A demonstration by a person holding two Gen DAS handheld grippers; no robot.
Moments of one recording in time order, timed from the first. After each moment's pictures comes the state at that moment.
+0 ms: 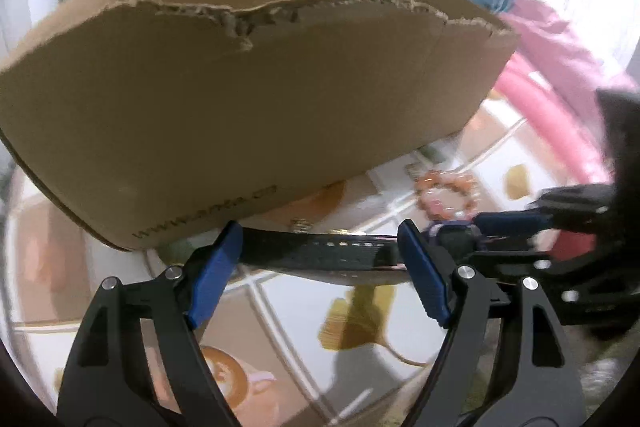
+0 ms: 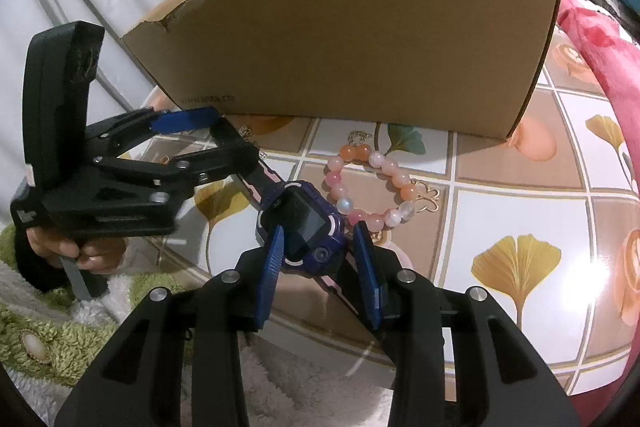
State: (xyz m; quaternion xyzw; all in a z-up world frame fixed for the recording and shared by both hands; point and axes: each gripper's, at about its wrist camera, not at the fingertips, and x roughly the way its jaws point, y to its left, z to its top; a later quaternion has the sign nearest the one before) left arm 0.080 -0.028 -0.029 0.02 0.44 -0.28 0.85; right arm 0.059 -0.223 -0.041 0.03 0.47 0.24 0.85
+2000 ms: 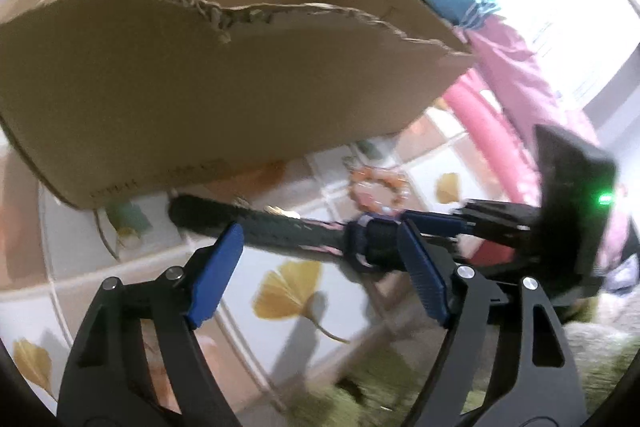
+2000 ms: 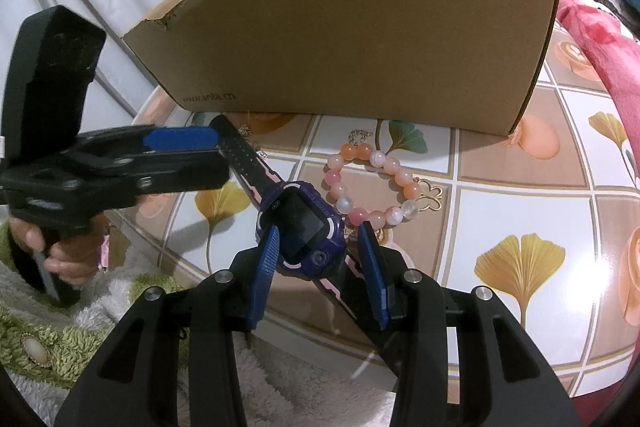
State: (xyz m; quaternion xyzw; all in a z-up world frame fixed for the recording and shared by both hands) left arm 0.072 -0.025 -0.021 -0.08 0.49 -0.35 0.80; right arm 0.062 -0.218 -0.043 0.03 0.46 0.24 0.85
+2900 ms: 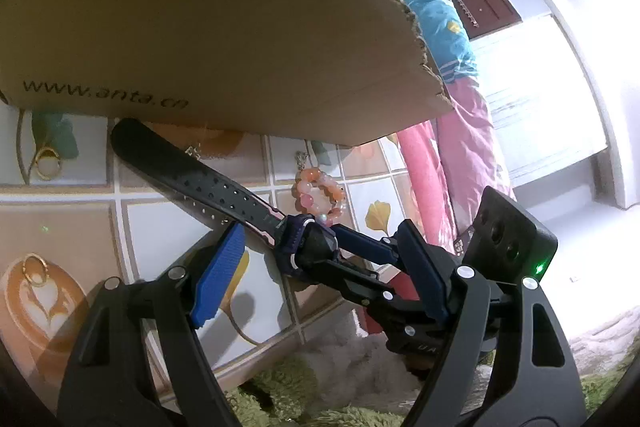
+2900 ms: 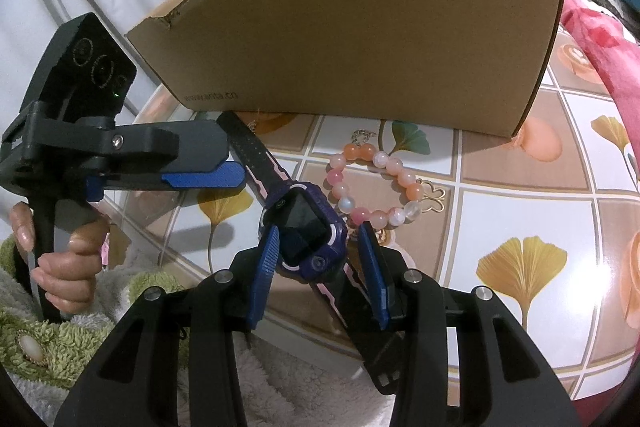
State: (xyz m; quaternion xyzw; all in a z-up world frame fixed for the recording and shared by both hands) left arm 0.082 -0.023 -0.048 -0.28 0.51 -0.37 0.72; right arm 0.060 -0.223 -0.043 0.03 0.46 0.24 0.85
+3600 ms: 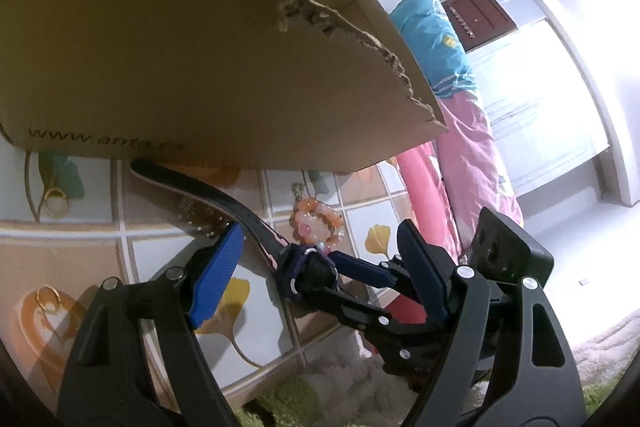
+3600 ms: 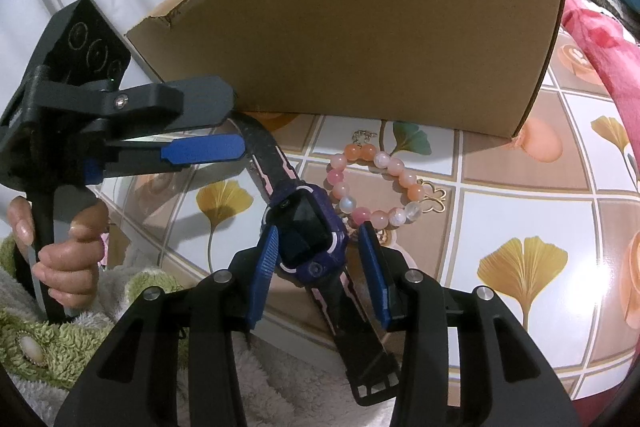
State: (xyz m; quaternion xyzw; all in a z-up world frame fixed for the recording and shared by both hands) left arm 0.091 -0.019 -0.043 -0.28 0.48 -0.37 0.74; right arm 0.059 -0.221 -0.045 0.03 0.46 0.24 0.85
